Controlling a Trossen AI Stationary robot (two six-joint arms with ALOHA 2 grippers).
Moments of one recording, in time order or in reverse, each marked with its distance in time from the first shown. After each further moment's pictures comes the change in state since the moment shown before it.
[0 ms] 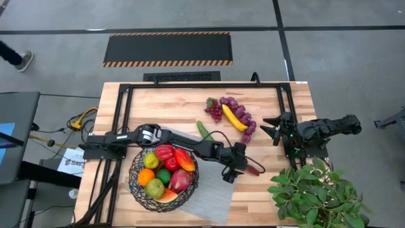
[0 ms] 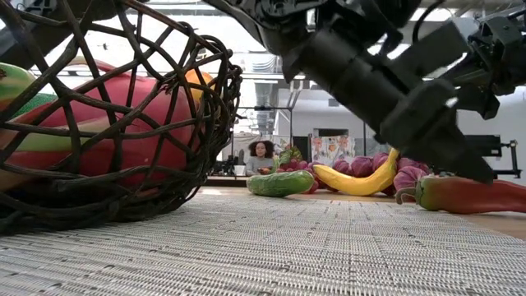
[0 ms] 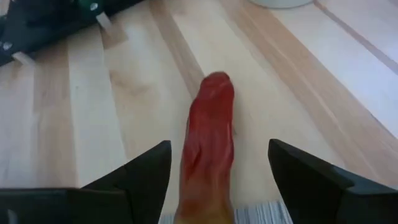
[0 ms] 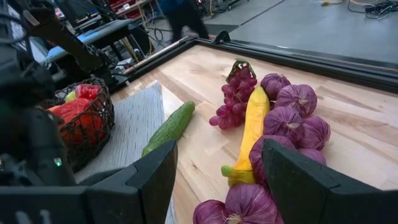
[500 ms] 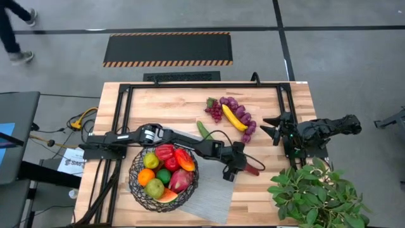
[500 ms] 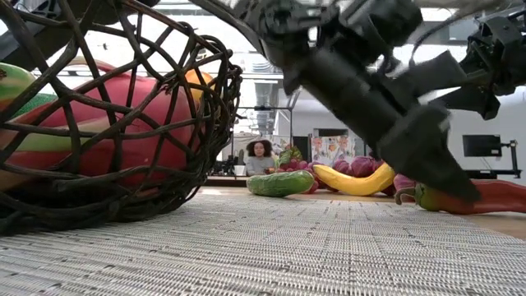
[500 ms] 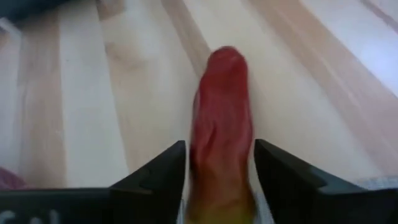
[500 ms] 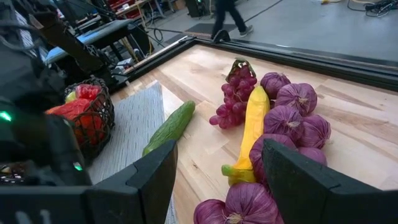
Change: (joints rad) left arm 0.015 0.036 0.003 -0.014 0.012 -0.036; right arm 0.000 0.000 0.000 -0.003 0.000 0.009
